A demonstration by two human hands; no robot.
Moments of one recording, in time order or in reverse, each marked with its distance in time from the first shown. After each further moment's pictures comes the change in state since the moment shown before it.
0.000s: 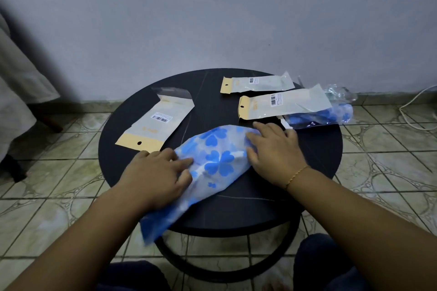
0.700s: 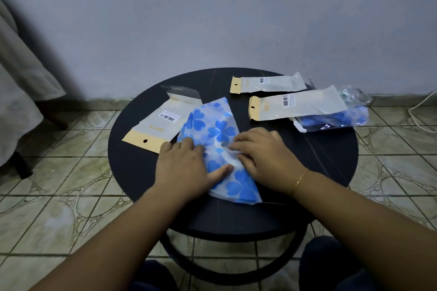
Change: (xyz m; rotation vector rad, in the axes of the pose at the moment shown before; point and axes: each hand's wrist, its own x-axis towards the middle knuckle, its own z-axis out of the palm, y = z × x) left_hand 0.025 0.025 0.008 0.069 0.162 -0.230; right_hand 0.009 -0.028 0.003 0.204 0.141 -0.347
